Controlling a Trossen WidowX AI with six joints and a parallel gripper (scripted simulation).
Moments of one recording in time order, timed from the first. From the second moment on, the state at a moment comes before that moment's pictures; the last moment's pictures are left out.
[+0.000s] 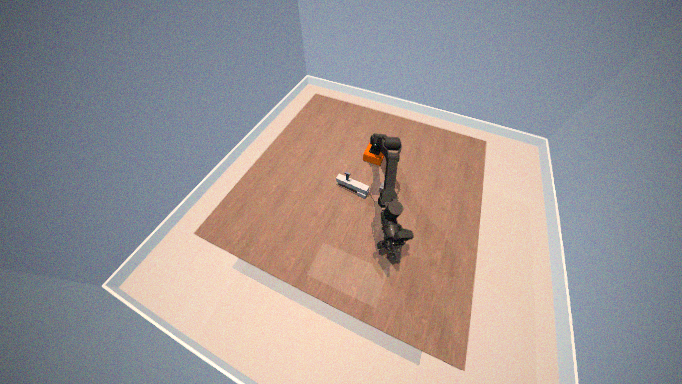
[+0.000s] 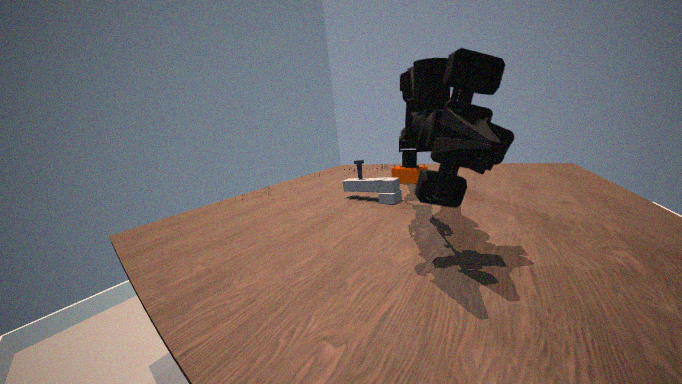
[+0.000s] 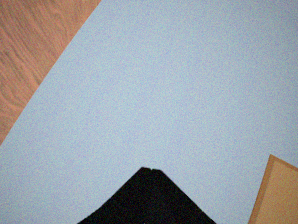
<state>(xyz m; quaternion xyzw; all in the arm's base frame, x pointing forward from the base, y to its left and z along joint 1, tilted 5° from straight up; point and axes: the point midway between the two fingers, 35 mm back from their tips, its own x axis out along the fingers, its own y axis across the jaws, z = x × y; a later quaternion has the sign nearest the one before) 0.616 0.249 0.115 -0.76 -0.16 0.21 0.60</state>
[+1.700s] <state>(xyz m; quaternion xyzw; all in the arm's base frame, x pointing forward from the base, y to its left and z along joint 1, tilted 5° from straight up) 0.285 -0.079 0.087 0.05 0.72 -0.03 0.69</state>
